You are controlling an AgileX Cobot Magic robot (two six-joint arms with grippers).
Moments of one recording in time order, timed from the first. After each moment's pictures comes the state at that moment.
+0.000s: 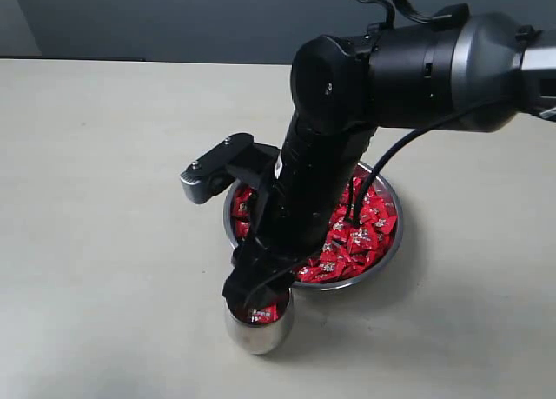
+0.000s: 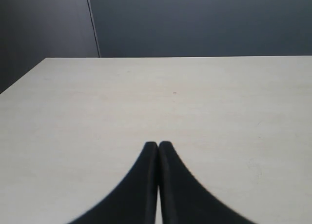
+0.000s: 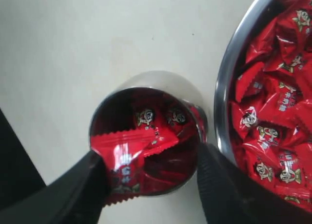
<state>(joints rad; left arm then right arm) 0.22 0.00 0.00 0.04 0.29 -0.02 0.95 1.80 -1.23 0.33 0.98 -0.41</state>
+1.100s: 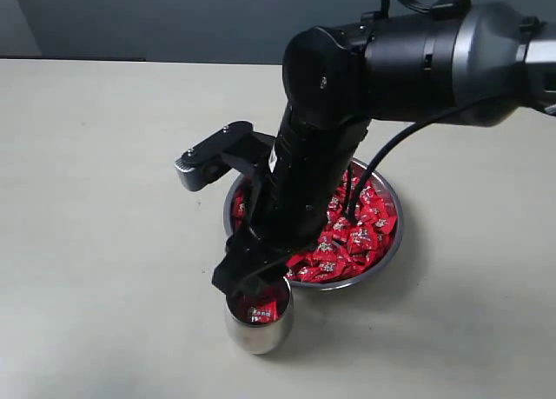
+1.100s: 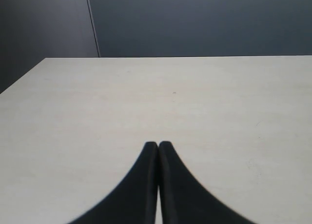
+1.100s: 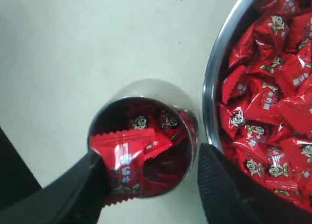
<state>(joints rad) 0.22 0.00 0.00 0.04 0.29 -0.02 0.97 1.80 -1.25 0.28 0.98 -0.30</state>
